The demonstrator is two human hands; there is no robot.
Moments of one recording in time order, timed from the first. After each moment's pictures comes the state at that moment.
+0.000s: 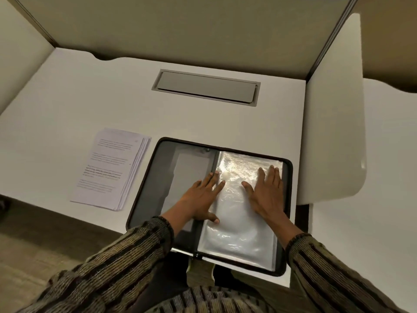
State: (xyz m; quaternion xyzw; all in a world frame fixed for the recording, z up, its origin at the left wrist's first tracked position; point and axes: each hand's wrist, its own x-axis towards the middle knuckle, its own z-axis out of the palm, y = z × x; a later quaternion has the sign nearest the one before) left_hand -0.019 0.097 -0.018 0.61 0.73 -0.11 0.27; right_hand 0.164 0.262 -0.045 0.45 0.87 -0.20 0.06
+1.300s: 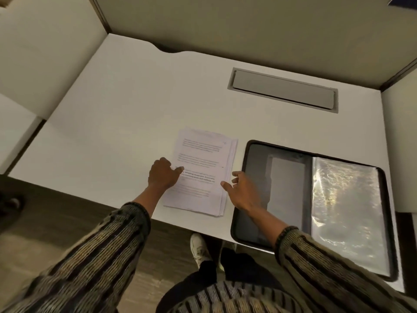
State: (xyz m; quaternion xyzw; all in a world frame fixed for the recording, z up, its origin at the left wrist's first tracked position) left_hand -0.398 -0.174 0.001 0.15 0.92 0.19 0.30; right_hand -0.168 -0.028 -0.001 0.48 0.75 -0.45 0.03
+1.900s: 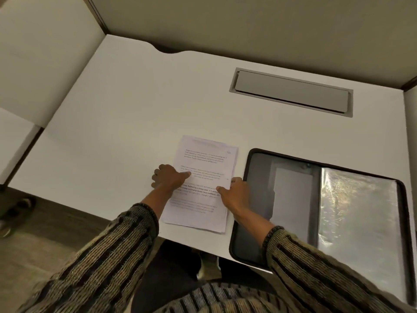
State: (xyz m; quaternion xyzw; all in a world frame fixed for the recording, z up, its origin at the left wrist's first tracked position) left_hand -0.412 -0.117 -0.032 -0.01 0.92 0.14 0.35; right_hand -0.214 -0.004 -0.057 0.54 0.67 -0.50 0.01
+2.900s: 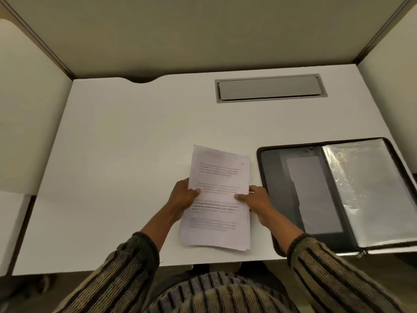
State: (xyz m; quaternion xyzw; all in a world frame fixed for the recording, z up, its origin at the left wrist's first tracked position) left_hand -0.474 -0.151 0.013 0.22 0.75 0.34 0.52; right_hand -0.242 -0.041 -0.018 0.62 0.45 -0.64 -0.07
